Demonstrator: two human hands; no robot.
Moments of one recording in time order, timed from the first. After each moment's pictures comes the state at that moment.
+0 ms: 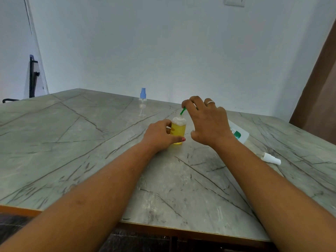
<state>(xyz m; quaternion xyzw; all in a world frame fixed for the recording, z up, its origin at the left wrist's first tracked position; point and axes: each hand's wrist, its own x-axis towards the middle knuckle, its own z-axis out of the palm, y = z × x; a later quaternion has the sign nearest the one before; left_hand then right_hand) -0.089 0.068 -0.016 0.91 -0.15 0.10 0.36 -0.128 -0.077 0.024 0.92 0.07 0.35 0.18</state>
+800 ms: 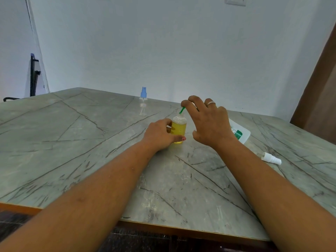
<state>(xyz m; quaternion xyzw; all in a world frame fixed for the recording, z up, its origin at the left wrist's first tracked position) -0.089 0.068 -0.017 0.91 -0.16 0.11 0.36 -0.127 -0.082 0.019 0.90 0.08 0.37 0.21</state>
